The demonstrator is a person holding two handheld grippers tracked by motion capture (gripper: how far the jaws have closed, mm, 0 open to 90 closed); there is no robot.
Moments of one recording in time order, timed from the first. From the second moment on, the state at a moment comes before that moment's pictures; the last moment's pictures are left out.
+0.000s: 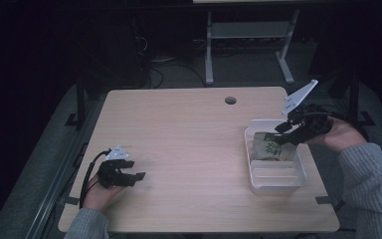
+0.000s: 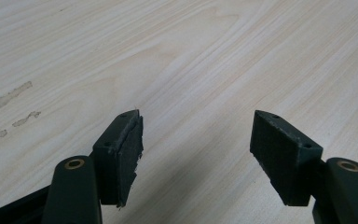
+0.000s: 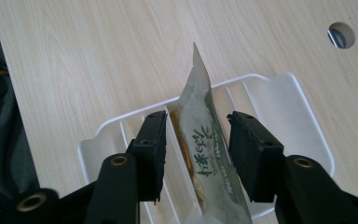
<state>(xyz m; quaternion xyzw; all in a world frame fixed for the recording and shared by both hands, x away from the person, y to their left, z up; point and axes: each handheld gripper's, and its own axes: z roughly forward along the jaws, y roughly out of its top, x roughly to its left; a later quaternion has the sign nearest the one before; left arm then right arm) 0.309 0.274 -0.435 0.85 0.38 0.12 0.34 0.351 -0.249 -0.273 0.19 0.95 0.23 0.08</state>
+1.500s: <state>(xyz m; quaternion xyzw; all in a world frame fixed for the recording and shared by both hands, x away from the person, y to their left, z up) 0.306 0.279 -0.431 0.85 0.38 0.12 0.35 0.314 -0.207 -0.262 0.16 0.95 0.26 0.07</state>
